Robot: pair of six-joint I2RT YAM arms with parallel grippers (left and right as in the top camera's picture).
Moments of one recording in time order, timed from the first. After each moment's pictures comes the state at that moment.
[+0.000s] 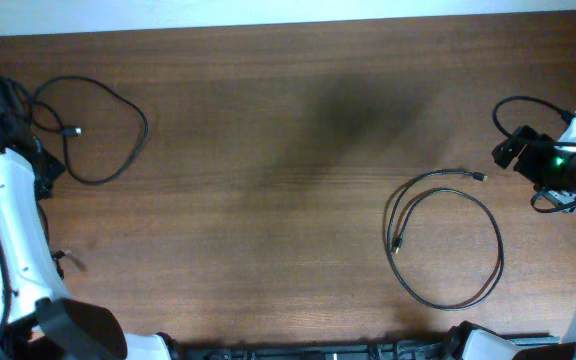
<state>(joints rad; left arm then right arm) 0.42 1.62 1.62 -1.32 -0.43 -0.48 -0.46 1.36 1.30 -1.11 -0.25 0.21</state>
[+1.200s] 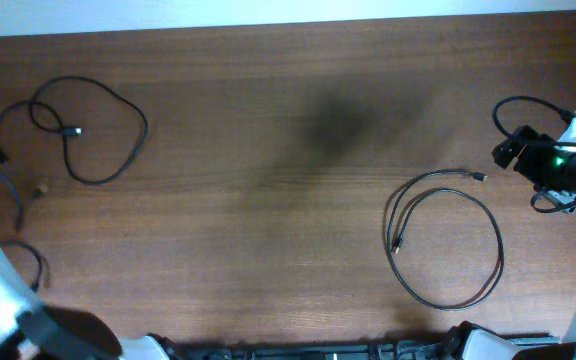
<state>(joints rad) 0.69 1.59 1.62 -0.89 -0.01 -0.57 -0.46 1.36 1.30 -1.11 -0.25 0.21</state>
